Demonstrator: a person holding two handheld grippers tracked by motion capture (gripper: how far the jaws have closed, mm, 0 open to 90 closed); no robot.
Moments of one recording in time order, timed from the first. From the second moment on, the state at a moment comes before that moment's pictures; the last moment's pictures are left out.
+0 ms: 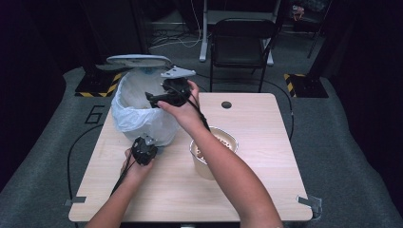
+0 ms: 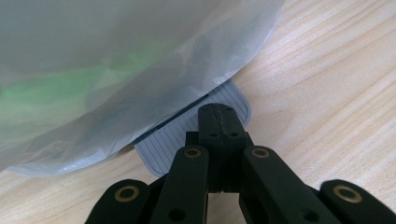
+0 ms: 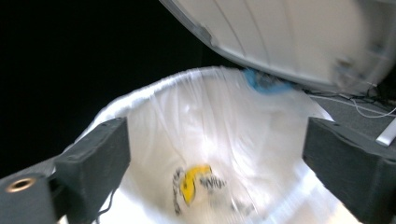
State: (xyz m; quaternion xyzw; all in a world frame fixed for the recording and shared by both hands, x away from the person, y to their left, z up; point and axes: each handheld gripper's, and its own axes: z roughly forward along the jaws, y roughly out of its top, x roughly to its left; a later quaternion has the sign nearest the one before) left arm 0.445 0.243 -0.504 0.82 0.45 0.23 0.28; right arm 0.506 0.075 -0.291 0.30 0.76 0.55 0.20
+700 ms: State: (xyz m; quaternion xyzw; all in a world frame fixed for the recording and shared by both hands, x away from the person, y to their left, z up) left arm 0.424 0.276 -0.487 0.79 0.47 0.20 0.33; right arm 0.477 -0.060 -0.309 0.32 0.76 0.51 0.25
